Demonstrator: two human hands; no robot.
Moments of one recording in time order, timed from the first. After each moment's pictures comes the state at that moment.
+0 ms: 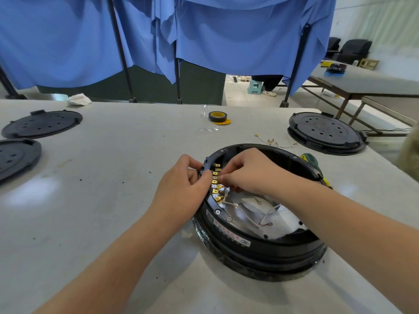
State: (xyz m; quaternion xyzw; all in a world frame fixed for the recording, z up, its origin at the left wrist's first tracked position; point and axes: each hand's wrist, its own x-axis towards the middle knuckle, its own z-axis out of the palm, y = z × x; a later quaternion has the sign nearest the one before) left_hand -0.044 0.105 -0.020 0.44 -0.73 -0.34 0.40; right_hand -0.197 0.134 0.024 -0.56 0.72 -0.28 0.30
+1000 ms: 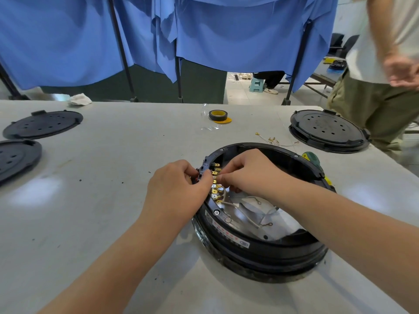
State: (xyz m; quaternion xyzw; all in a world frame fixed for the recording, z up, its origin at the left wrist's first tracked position) left_hand -0.045 0.110 -0.014 0.52 -0.72 -0.21 0.40; right_hand -0.198 0.138 0.020 -0.56 0.70 -0.32 0.30
